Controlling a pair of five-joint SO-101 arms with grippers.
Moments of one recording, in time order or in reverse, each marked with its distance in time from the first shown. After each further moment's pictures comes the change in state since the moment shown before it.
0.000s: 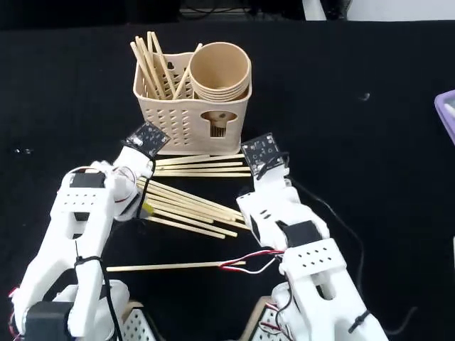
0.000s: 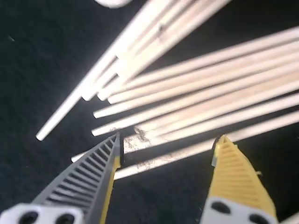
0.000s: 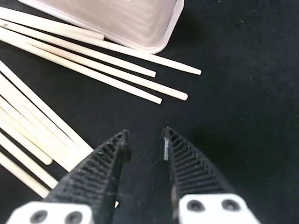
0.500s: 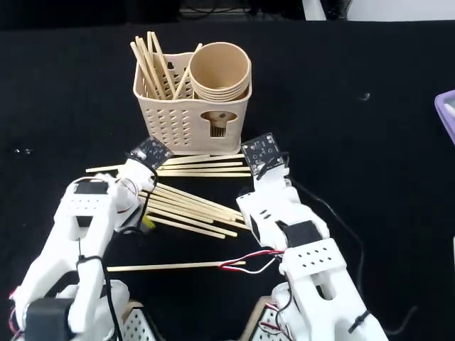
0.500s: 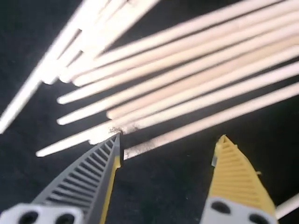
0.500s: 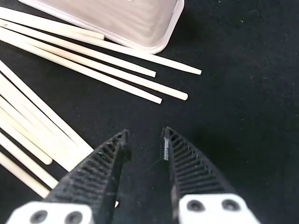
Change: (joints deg) left arm -0.1 2.7 5.7 -1.3 -1.9; right arm 0.0 0.0 0.0 0.0 0.0
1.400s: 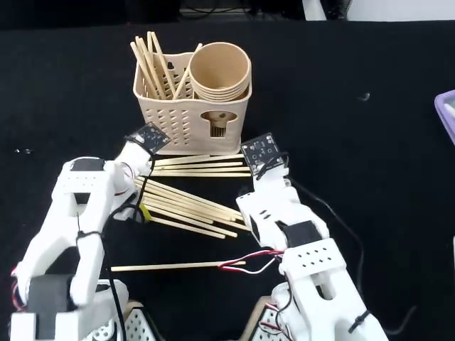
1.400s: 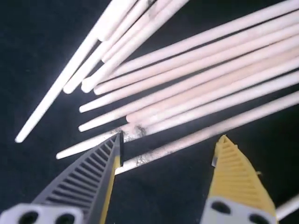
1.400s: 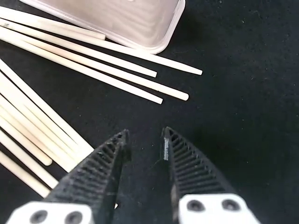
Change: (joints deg) left arm -1.7 10.1 -12.7 5.5 -2.6; right arm -0.2 0.0 0.0 0.0 0.0
